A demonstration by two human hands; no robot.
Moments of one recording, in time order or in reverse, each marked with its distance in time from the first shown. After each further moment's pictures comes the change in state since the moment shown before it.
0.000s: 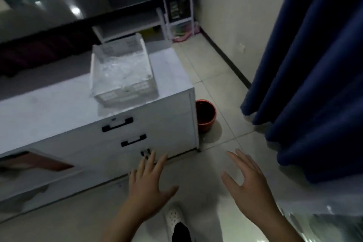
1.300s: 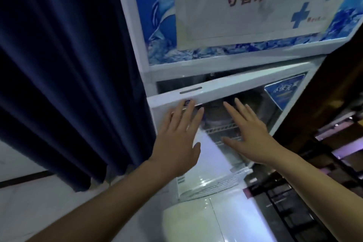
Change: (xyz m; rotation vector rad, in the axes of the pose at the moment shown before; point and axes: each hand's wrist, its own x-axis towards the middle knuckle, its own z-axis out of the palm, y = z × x) left_hand -0.068 0.378 0.049 0.372 0.166 2.065; right_hand -0.260 0.066 -0.150 -0.267 0.946 0.812
